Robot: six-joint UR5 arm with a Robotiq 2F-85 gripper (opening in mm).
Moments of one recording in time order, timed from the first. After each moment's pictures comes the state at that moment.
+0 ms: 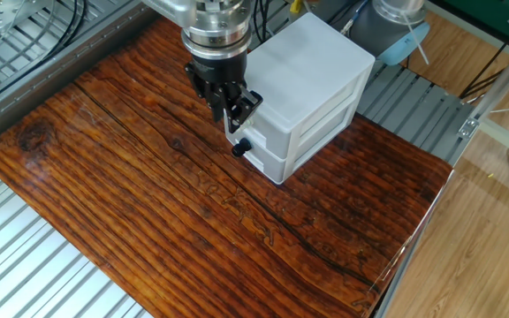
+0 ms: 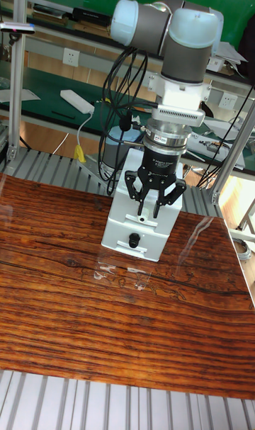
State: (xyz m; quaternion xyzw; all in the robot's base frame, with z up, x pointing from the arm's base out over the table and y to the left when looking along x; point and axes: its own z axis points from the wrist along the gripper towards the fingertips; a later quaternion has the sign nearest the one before) arm 0.489 0.060 0.188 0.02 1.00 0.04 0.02
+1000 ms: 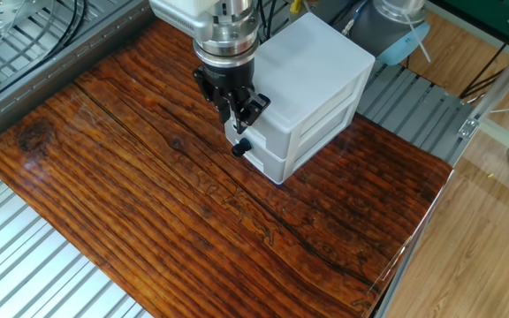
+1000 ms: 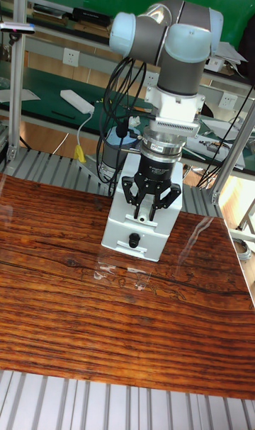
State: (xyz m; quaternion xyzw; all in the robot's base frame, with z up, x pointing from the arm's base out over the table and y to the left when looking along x) arm 0.473 0.060 0.162 0.00 1.00 0.04 0.02
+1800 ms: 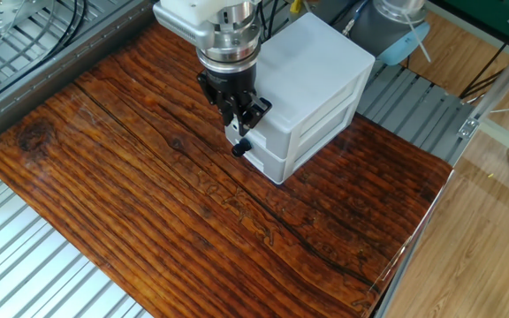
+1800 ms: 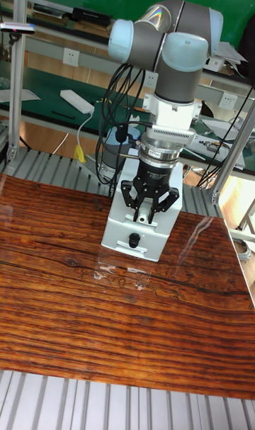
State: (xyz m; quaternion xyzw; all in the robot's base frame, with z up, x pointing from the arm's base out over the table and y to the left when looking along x) arm 0.467 0.061 0.150 0.01 1.00 0.04 0.01
